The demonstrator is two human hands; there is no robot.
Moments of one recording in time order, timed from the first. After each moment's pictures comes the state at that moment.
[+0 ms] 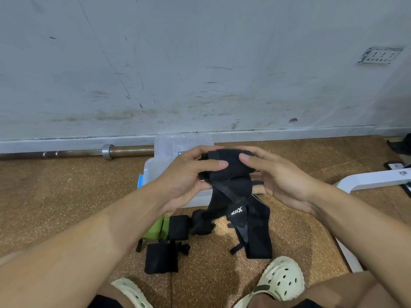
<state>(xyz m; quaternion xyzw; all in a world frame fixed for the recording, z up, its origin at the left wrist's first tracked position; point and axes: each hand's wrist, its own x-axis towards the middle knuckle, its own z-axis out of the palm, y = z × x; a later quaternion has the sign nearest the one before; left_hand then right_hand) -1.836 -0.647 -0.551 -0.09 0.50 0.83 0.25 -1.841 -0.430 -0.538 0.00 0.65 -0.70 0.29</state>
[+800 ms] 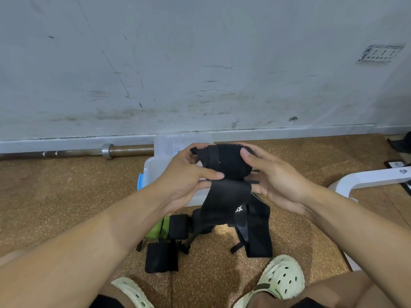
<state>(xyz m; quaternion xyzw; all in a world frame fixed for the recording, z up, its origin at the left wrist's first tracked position) -1.834 -0.645 -0.558 -0.11 0.55 0.80 0.20 -1.837 -0.437 -0.543 0.02 0.64 -0.72 0.28</state>
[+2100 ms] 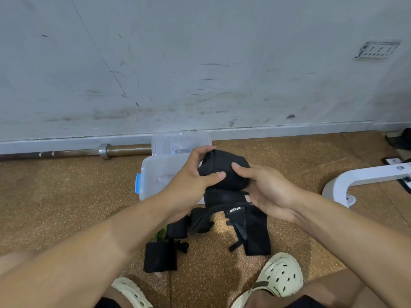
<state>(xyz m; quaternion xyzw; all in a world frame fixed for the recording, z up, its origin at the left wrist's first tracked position) -1.819 -0.633 -0.568 -0.05 0.63 0.75 0.19 -1.825 -0.446 -0.557 0.10 0.59 -0.74 0.32</state>
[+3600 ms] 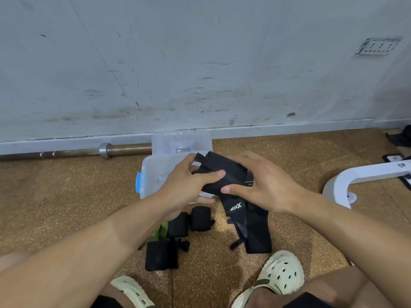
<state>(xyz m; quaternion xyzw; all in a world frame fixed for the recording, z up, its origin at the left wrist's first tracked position) -1.817 -0.641 -0.561 -0.12 0.68 0.69 0.22 -1.834 -0.429 -0.565 -0.21 0.93 -0.28 0.10</state>
